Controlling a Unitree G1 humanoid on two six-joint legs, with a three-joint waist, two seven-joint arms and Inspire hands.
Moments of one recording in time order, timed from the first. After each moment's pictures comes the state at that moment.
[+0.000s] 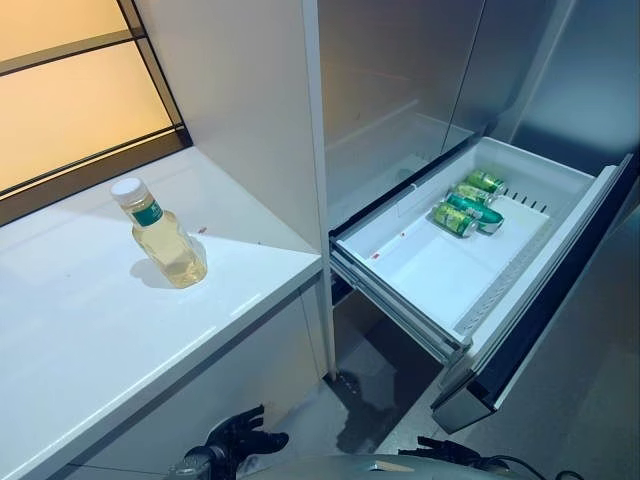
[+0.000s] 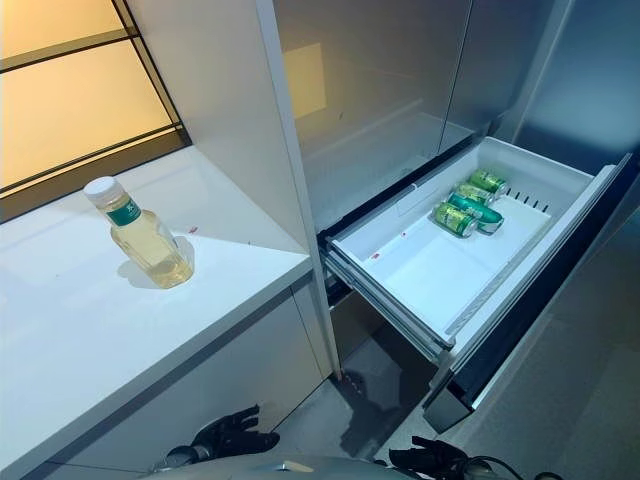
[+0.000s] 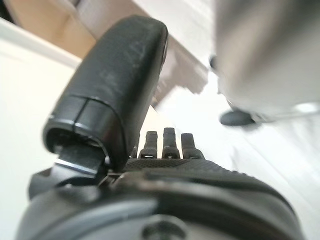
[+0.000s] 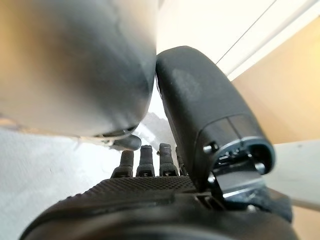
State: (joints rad) left arm 0.02 0.25 -0.16 1.08 -0.31 -0.06 -0.33; right arm -0.01 -0.27 0.08 1.25 0.30 0.13 0.29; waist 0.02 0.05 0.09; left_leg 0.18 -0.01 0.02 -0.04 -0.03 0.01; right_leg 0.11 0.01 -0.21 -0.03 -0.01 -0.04
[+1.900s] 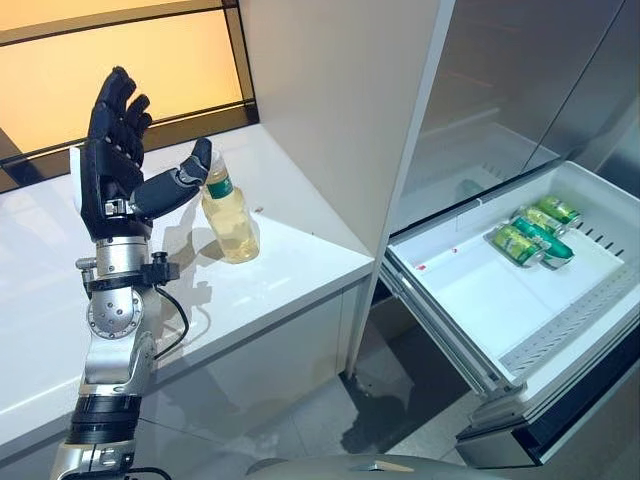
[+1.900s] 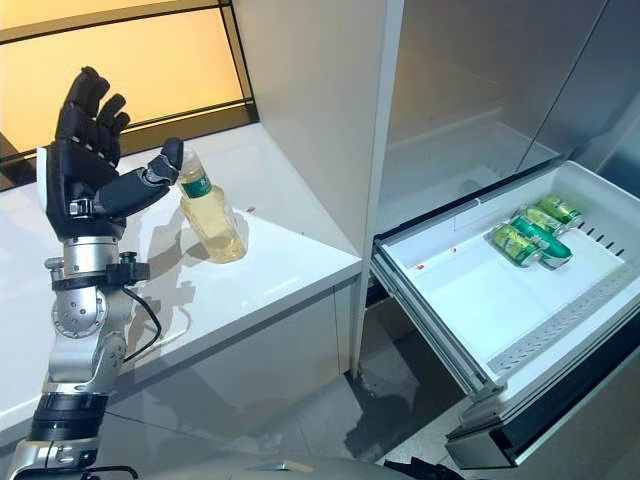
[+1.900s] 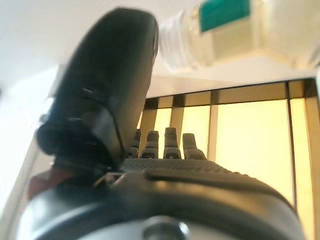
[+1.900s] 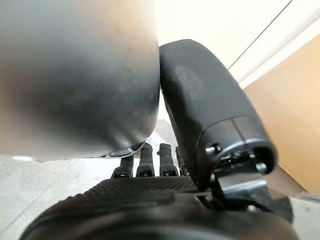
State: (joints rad) left arm -0.10 0.47 0.15 -0.11 -0.45 -0.39 0.14; right arm 0.01 -0.24 0.10 1.33 0.42 0.09 0.27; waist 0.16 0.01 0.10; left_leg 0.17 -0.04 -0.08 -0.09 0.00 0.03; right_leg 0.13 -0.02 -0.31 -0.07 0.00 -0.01
